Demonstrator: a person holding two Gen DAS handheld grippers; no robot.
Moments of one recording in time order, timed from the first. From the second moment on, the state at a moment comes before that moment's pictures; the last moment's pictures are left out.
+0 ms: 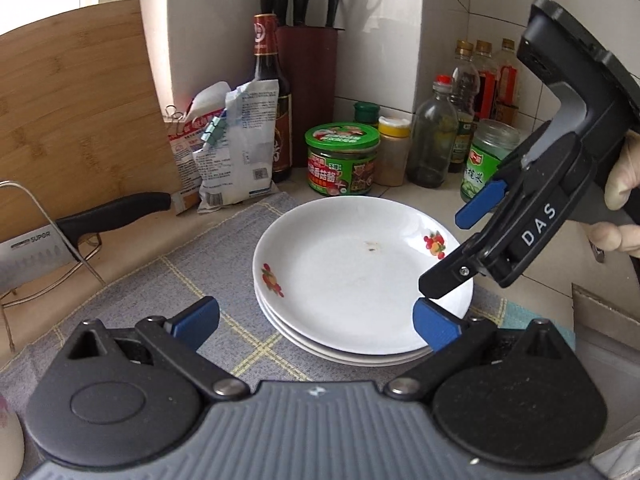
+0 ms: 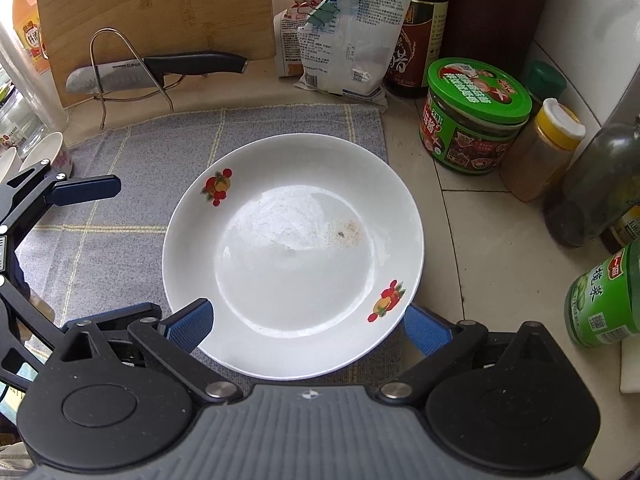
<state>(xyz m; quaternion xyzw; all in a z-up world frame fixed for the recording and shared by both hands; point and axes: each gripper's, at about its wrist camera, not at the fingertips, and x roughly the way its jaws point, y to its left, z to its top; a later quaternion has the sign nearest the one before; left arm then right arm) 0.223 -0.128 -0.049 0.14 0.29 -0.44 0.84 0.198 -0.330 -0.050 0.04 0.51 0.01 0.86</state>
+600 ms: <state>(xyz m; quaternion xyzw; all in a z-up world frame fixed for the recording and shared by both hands) 0.187 -0.043 -0.020 0.07 0.27 -0.25 0.93 0.204 -0.270 -0.035 -0.03 0.41 0.09 0.91</state>
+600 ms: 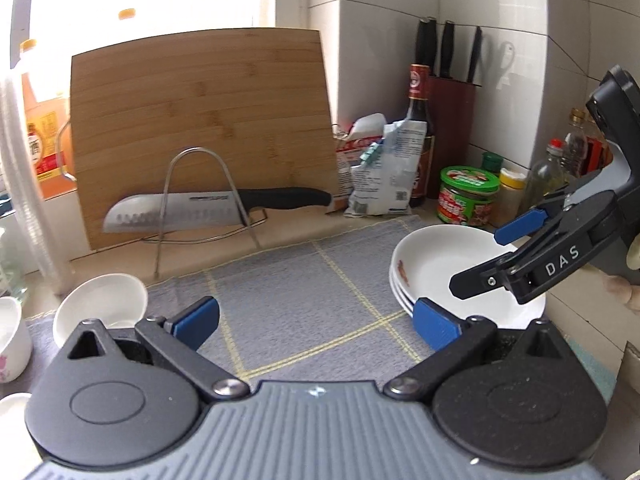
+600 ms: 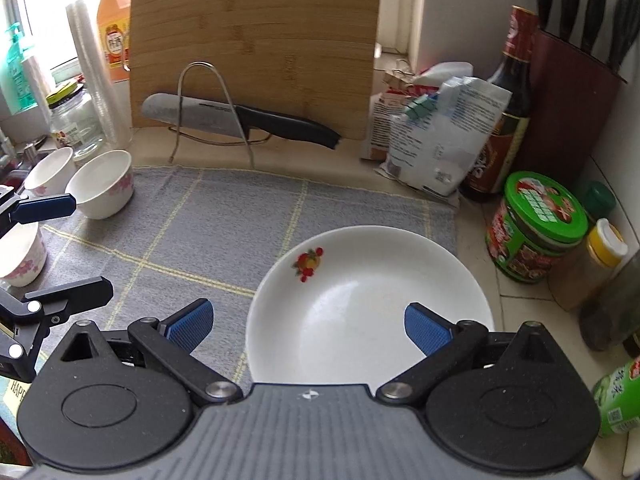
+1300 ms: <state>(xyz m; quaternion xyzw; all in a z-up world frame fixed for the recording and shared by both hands) 0.136 0.130 -0.035 0.08 0.30 -0.15 0.94 0.213 -0.083 -0.052 -0.06 0.41 0.18 0.89</state>
